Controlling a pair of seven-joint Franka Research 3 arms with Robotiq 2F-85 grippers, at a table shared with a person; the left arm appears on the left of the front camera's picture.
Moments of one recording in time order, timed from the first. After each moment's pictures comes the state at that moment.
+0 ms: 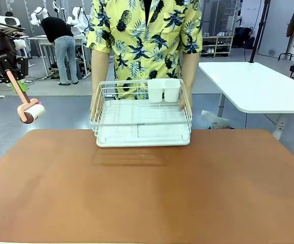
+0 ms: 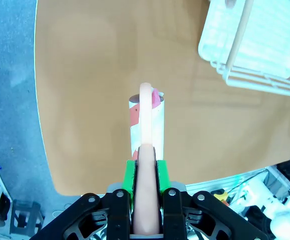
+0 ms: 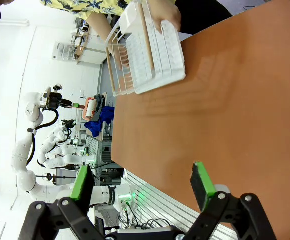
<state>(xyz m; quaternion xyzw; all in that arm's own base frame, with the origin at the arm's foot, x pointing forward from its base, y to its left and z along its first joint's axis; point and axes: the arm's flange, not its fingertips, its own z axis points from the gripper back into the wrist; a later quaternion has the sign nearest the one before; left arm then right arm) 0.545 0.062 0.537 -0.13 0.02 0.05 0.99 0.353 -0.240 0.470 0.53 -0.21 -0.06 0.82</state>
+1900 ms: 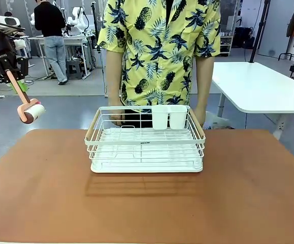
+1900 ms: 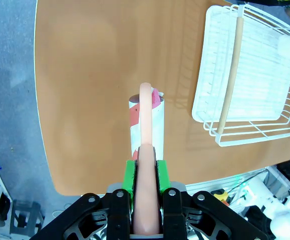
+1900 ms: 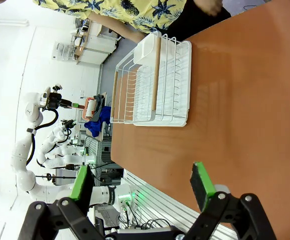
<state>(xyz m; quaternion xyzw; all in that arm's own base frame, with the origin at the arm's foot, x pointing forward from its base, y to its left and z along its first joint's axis) 0.545 0.062 0.537 -0.13 0.02 0.05 0.99 0.353 -0.240 0.470 0.53 -0.21 -0.06 0.82</state>
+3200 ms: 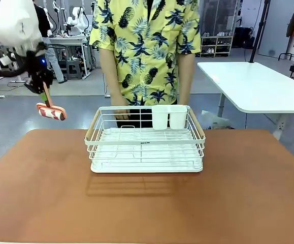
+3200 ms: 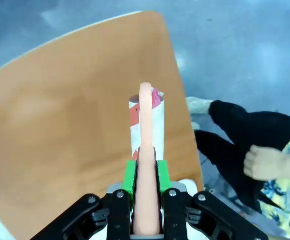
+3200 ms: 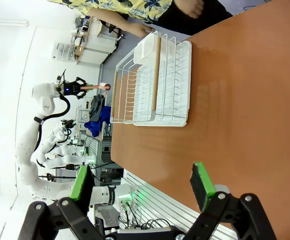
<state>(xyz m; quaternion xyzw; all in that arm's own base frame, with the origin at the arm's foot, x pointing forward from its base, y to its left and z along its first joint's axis) 0.622 -0.008 0.466 -0.05 -0.13 0.60 0.79 0.353 -0.239 0.470 0.53 -0.21 -0.06 0.82</state>
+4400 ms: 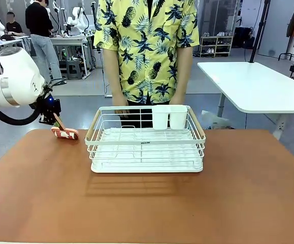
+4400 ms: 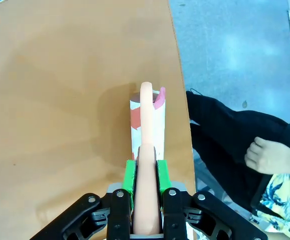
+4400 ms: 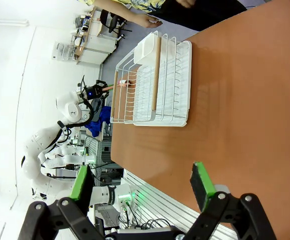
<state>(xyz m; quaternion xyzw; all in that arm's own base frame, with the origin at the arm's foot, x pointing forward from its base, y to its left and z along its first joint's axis) 0.615 0.002 0.333 -0.16 -0.16 0.61 0.76 0.353 -0.239 0.470 0.53 -0.21 -0.06 0.82</state>
